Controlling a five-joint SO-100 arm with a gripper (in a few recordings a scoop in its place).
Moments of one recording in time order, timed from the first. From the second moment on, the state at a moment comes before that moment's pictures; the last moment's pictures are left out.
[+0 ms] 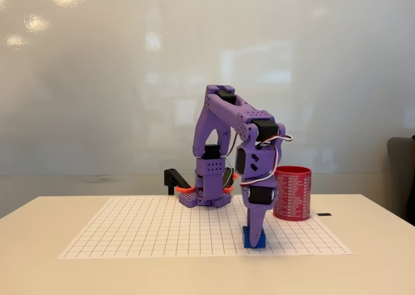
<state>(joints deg) -25.0 73.8 92.5 78.1 19.3</state>
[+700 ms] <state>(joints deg) -40.9 115.5 83.9 95.7 3.7</state>
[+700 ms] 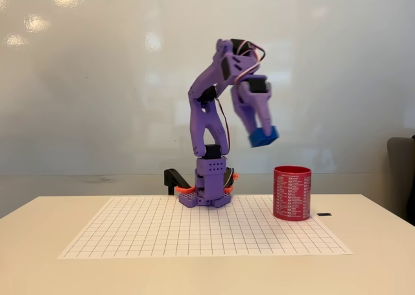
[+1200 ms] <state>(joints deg) -71.6 115.6 85.0 97.9 10.4</state>
